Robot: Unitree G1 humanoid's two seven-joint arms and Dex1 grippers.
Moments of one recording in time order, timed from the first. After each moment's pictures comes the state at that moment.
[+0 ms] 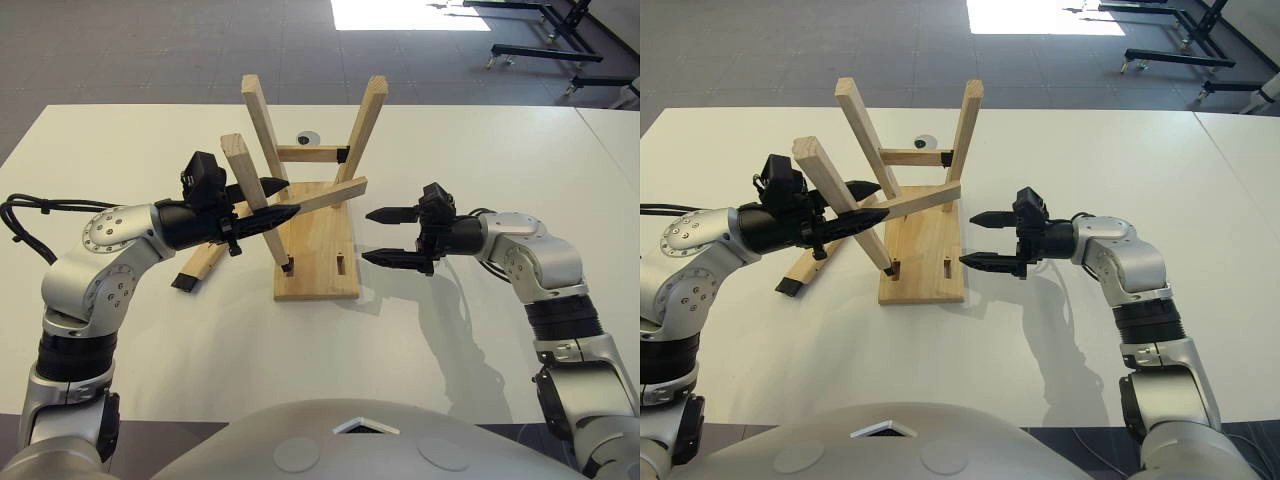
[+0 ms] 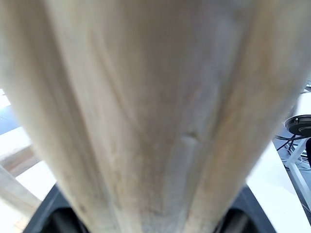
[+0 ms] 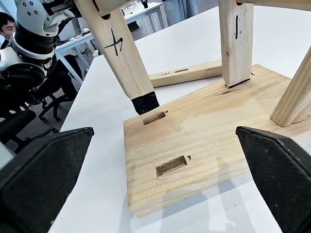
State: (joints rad) left arm -0.17 0.61 0.03 -0.42 -0.70 0.59 -0.89; right arm -0.31 -0.60 0.11 0.07 0.52 0.57 1.27
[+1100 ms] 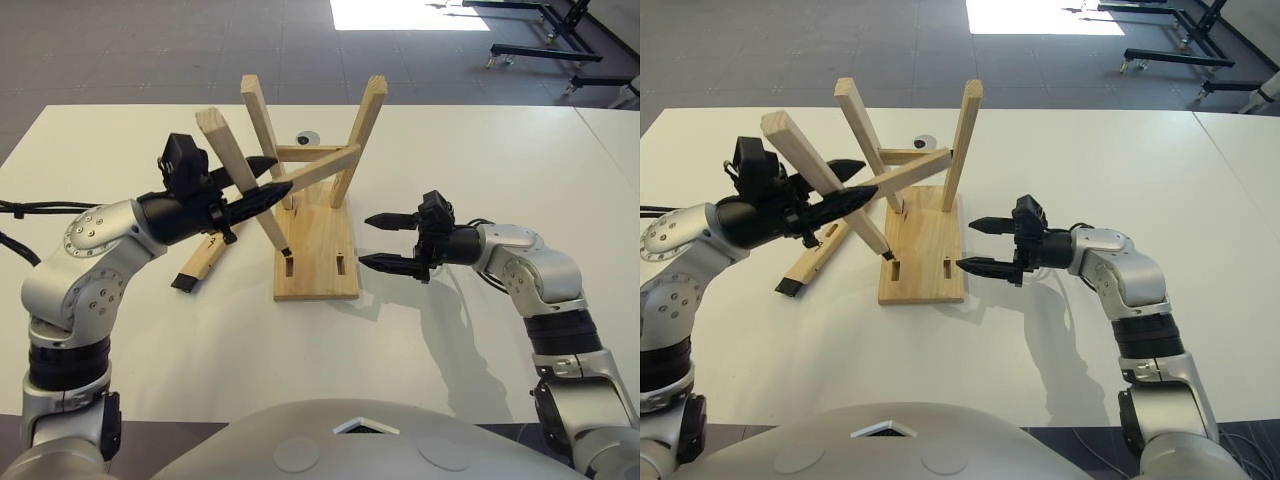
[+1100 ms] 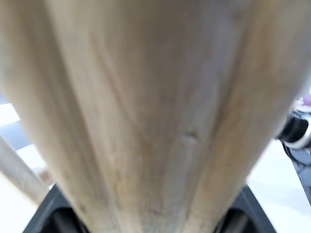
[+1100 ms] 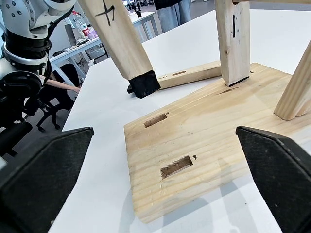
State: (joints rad) left arm -0.13 0.62 0.13 -0.53 -0.77 0.64 -0.80; right arm -0.23 -0.57 0.08 -0.01 0.55 0.59 1.19
